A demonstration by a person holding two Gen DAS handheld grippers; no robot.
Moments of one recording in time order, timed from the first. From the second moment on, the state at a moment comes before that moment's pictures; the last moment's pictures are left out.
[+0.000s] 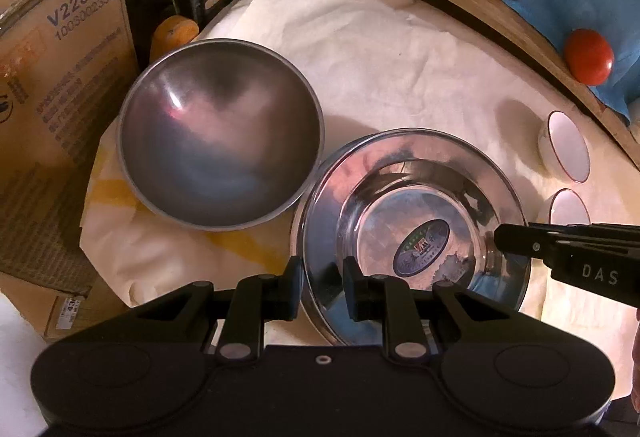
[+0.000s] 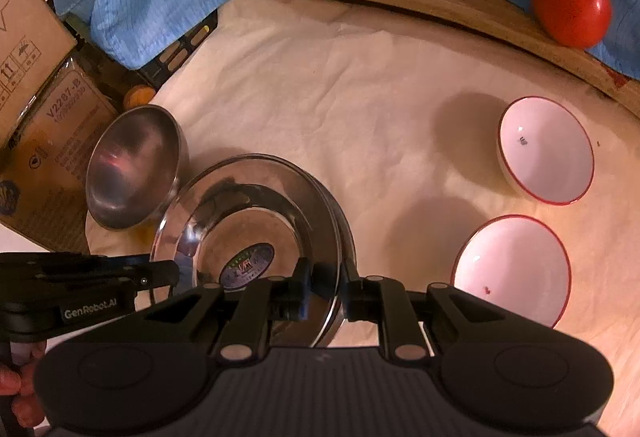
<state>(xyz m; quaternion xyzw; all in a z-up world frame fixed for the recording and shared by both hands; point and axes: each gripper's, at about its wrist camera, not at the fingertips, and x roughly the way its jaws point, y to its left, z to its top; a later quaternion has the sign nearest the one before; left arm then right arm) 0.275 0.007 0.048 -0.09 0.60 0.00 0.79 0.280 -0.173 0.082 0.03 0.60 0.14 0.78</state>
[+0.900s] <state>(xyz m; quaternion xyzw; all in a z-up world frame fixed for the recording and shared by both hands) 0.266 0.007 0.054 -0.09 0.59 0.02 0.80 0.272 -0.170 0.080 0.02 0.59 0.14 0.80</state>
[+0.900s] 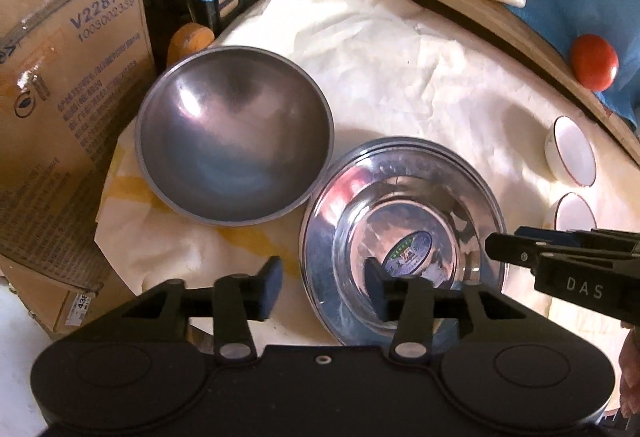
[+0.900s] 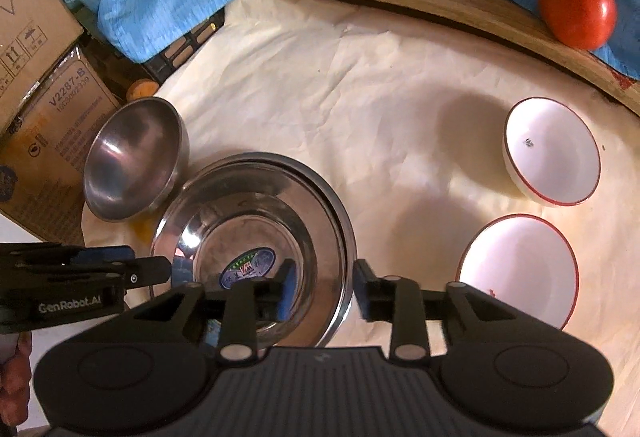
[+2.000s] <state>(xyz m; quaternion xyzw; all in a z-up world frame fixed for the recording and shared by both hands) 0.241 0.089 0.068 -0.20 0.50 0.22 0.81 0.308 -0.115 0.099 -0.07 0.50 0.21 0.84</state>
